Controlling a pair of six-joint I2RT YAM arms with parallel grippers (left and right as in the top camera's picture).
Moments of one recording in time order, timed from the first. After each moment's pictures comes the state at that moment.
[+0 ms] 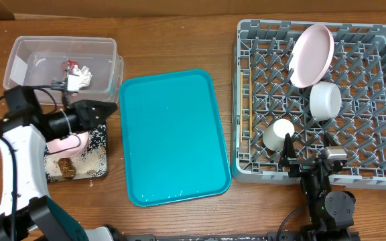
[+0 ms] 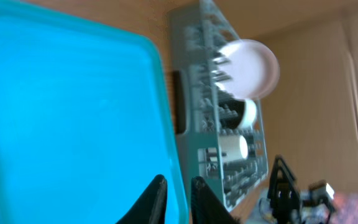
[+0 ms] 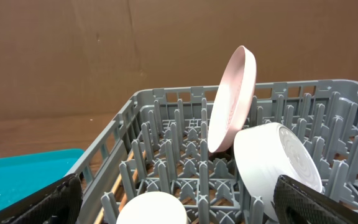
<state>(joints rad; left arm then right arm) 0.48 1.52 1.14 -0.95 1.12 0.13 0.15 0.01 0.02 -0.02 0.11 0.10</state>
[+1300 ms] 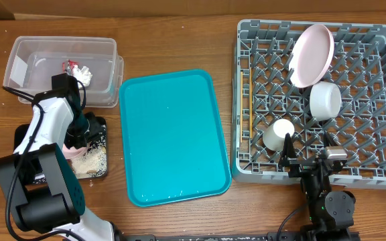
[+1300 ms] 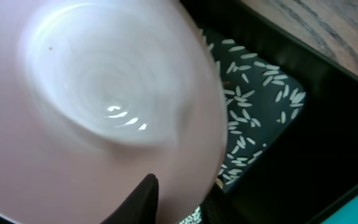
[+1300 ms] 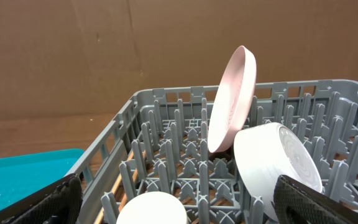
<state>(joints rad) 0.26 1.81 1.19 -0.96 -0.11 -0.35 0.15 0.01 0.02 -0.02 0.11 0.10</state>
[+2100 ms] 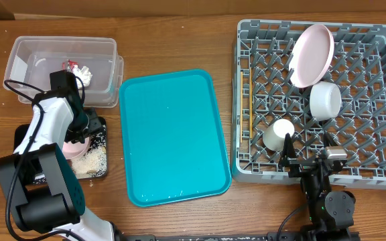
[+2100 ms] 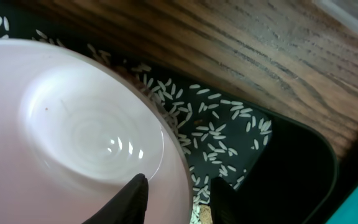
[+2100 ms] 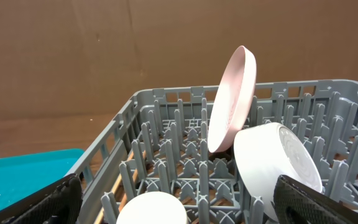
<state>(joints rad) 0.26 1.81 1.19 -0.86 -0.11 -0.23 0.15 0.01 0.02 -0.02 0.11 0.10</state>
